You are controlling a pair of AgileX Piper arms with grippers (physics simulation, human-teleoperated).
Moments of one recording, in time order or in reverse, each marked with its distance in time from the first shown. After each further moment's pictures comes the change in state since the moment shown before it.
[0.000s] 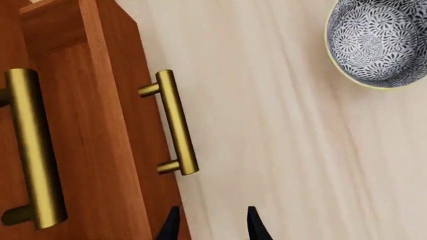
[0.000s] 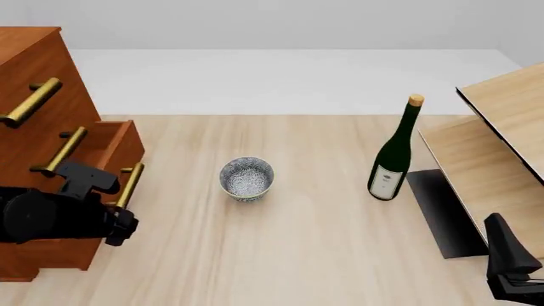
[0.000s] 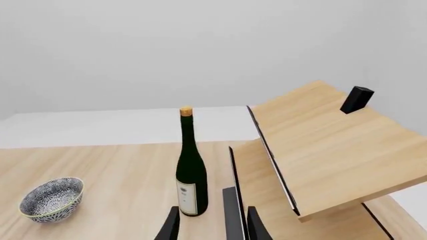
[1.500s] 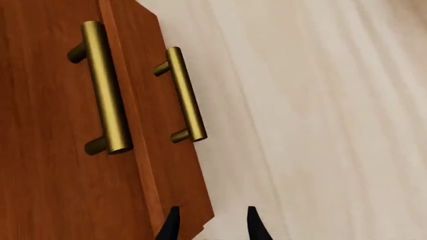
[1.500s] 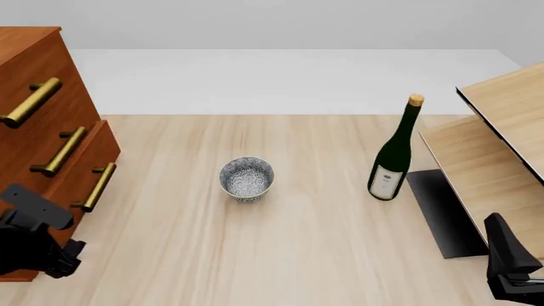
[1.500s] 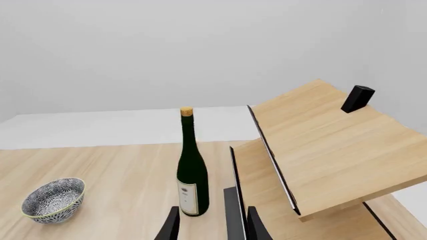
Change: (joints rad) left arm 0.291 -0.202 0.184 -0.099 0.438; right arm 0.002 0.000 0.000 0.001 0.007
